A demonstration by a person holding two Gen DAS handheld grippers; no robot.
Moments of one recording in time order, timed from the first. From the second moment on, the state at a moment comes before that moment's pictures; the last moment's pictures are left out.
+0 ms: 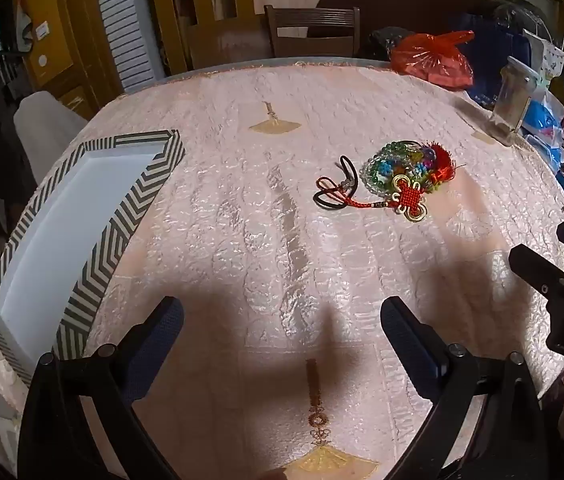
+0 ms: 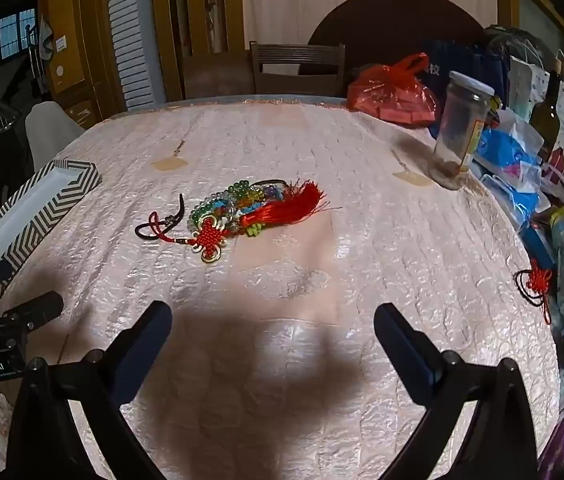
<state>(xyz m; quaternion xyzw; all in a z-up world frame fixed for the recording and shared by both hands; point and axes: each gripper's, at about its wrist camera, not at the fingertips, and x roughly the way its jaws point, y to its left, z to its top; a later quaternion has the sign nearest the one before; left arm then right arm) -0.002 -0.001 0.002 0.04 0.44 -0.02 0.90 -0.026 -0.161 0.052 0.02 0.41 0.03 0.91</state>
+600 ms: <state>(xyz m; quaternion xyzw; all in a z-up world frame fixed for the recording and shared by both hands) 0.002 0.002 -0.003 0.03 0.45 -0.02 0.89 -0.025 -0.159 0.055 0.01 0.40 0.03 0.92</state>
